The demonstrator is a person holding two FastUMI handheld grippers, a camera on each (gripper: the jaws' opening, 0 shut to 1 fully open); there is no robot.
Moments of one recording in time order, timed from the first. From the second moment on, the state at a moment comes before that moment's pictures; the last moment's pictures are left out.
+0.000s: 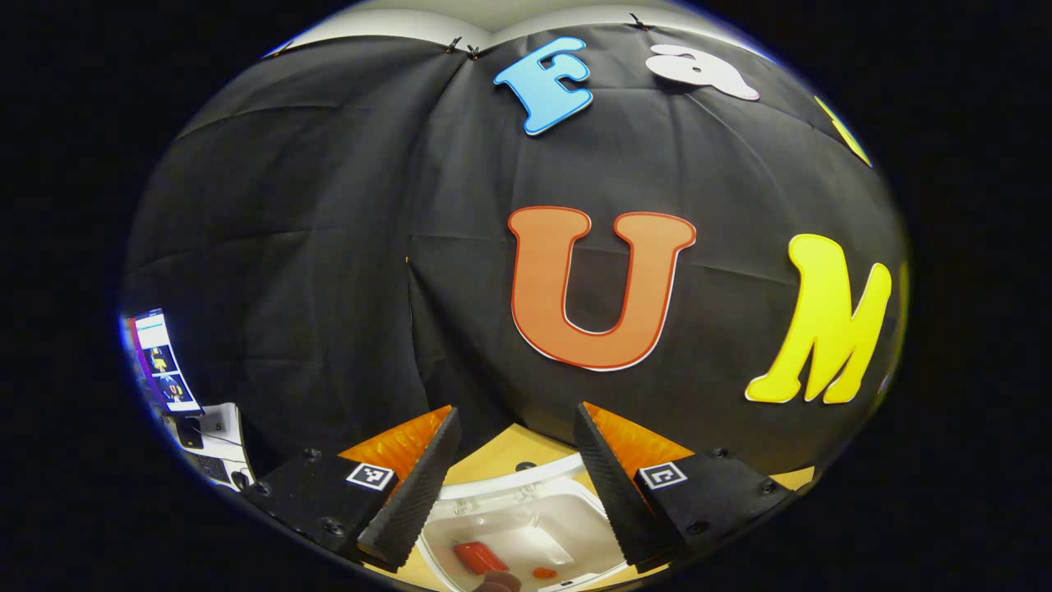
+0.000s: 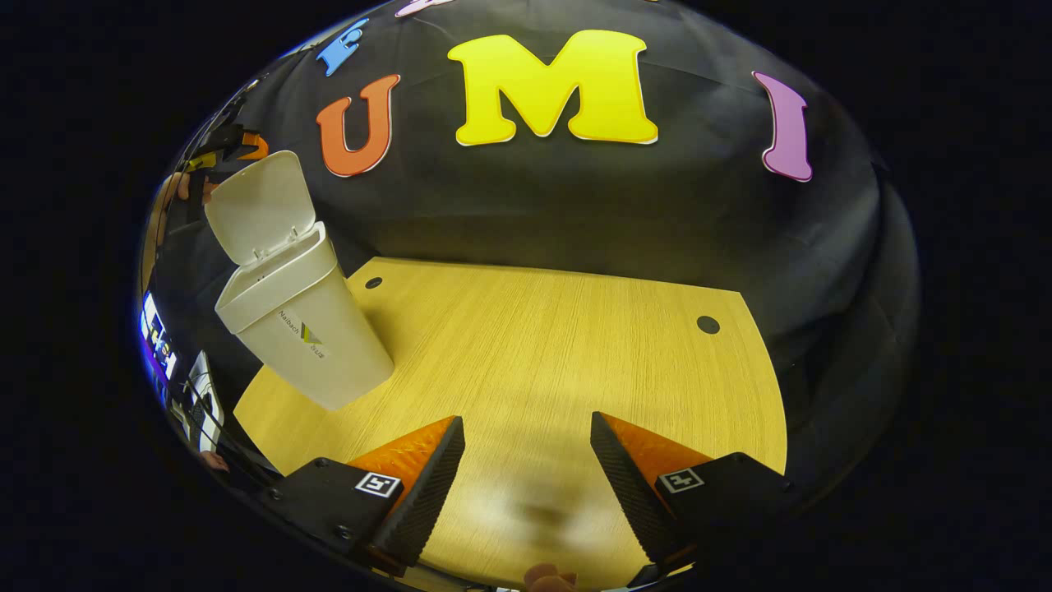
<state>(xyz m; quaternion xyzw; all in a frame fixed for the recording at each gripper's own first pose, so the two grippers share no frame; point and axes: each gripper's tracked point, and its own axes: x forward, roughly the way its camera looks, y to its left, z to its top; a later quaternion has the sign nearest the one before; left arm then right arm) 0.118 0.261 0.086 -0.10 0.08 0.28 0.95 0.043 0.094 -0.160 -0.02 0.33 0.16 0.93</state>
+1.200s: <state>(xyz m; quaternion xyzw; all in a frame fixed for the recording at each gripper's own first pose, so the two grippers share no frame) 0.082 0.169 -0.063 -0.07 0.17 0.28 0.94 0.003 0.041 -0.178 -0.03 0.32 0.13 0.94</state>
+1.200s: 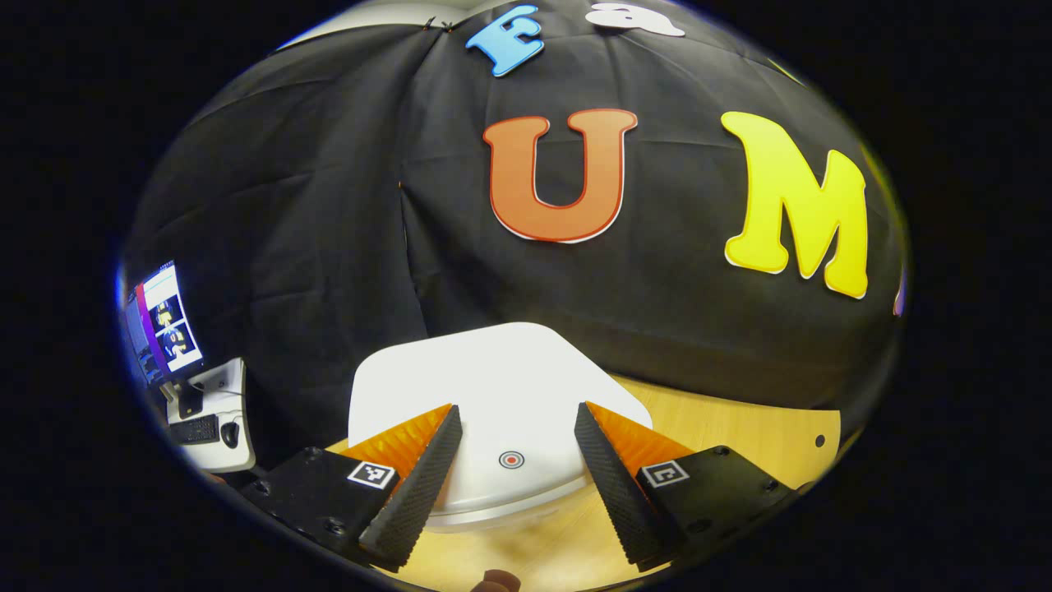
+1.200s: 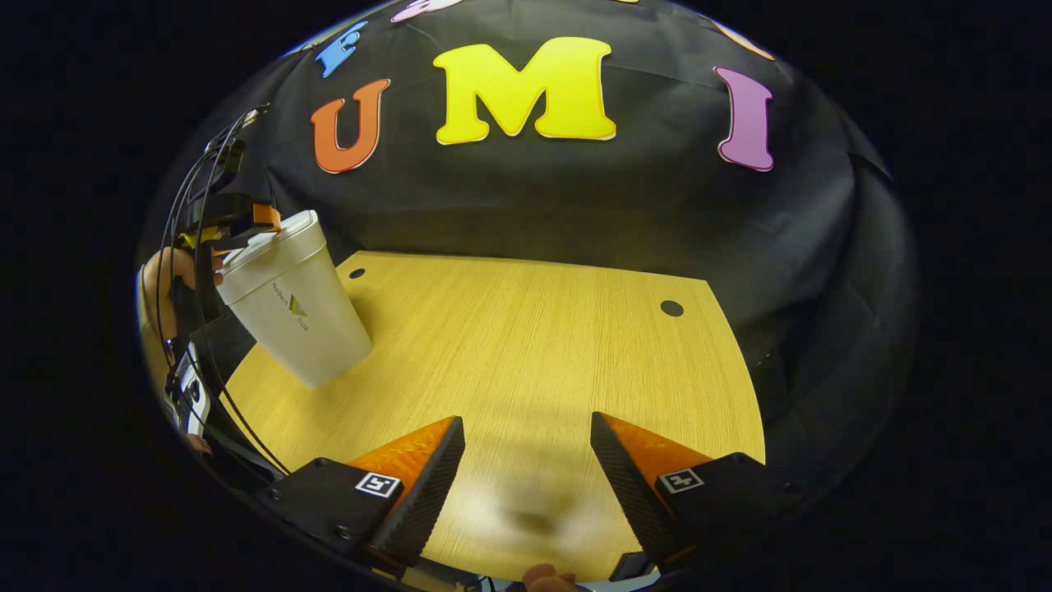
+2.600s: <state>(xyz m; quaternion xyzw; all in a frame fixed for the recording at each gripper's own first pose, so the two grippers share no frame) 0.016 0.061 -0.054 -0.07 0.10 0.08 0.99 0.025 0.066 -0.070 -0.01 0.14 0.08 0.99</state>
